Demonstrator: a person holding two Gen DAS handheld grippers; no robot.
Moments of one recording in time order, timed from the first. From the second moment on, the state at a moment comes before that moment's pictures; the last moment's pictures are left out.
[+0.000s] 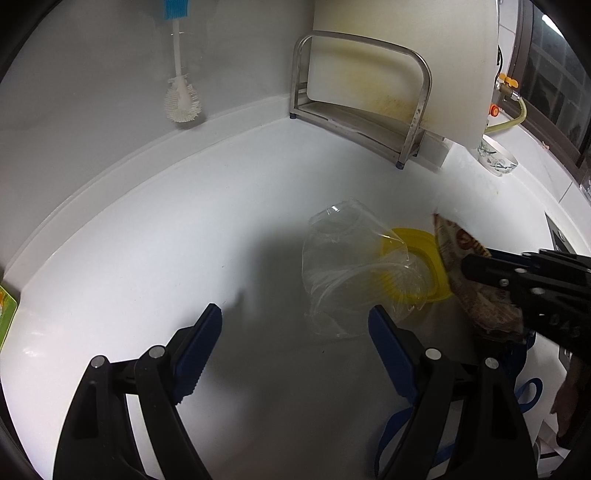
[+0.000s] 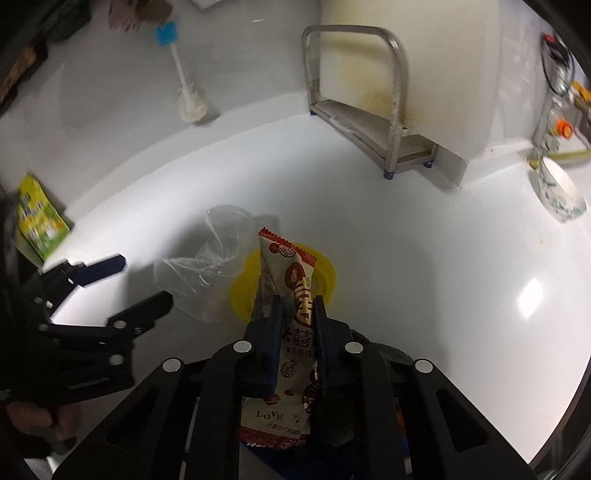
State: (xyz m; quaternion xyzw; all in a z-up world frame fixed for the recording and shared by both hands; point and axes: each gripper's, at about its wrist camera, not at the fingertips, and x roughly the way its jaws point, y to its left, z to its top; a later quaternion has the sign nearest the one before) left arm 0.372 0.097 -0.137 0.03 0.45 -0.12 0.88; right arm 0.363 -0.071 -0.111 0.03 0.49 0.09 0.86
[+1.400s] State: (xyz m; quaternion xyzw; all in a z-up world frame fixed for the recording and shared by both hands) left arm 0.384 0.098 -0.129 0.02 0.45 -0.12 0.88; right arm 0.300 -0.081 -0.099 0.06 0.48 0.04 0.88
